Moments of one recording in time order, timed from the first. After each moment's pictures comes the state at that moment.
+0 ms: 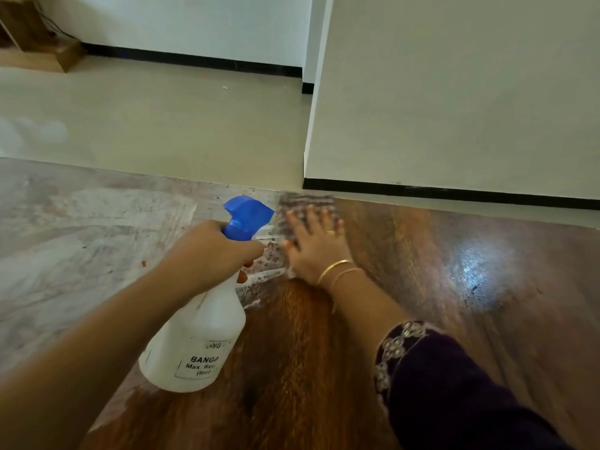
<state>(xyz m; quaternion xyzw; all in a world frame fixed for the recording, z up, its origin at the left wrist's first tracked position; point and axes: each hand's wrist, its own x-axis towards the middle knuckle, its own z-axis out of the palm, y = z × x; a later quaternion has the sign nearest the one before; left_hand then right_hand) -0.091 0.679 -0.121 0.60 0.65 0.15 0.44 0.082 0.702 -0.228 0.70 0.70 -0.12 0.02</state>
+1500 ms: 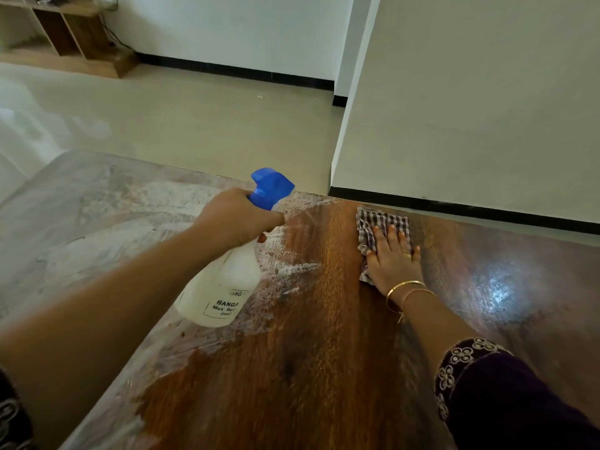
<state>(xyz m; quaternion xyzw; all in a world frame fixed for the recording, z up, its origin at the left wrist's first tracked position) -0.127 0.695 -0.106 0.64 0.66 0.18 0.36 0.129 0.667 -0.233 0.79 0.60 -0.12 0.01</state>
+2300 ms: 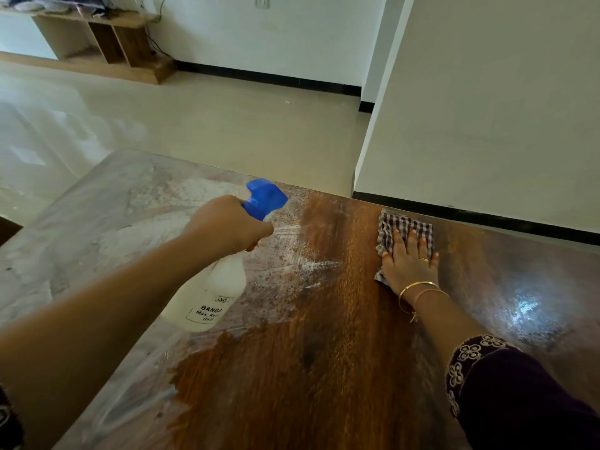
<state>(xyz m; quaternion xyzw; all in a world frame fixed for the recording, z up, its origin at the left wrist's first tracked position) -0.165 0.673 -0.099 0.63 0.72 0.11 0.26 0.121 0.668 -0.234 0.80 0.59 -0.13 0.02</state>
